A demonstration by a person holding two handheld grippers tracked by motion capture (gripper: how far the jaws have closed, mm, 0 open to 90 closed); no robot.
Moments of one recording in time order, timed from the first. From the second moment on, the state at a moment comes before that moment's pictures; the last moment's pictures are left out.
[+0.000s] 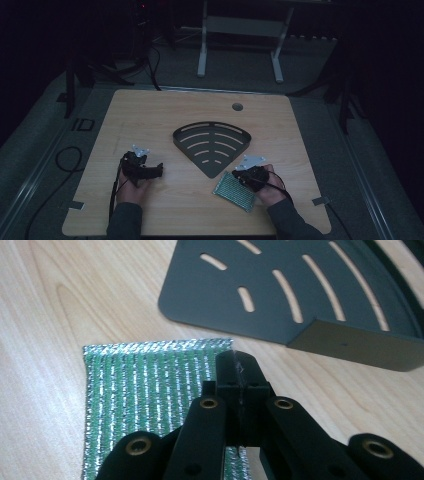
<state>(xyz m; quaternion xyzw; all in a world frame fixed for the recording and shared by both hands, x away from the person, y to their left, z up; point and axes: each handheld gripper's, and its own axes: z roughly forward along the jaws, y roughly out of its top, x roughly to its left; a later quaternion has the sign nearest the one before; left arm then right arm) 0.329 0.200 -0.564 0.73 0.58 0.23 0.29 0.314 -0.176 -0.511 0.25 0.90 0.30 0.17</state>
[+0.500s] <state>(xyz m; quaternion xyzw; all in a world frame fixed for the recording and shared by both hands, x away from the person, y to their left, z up) 0.329 0.200 -0.564 0.73 0.58 0.23 0.29 0.310 -0.177 -0.526 0.25 0.91 0.28 0.16</state>
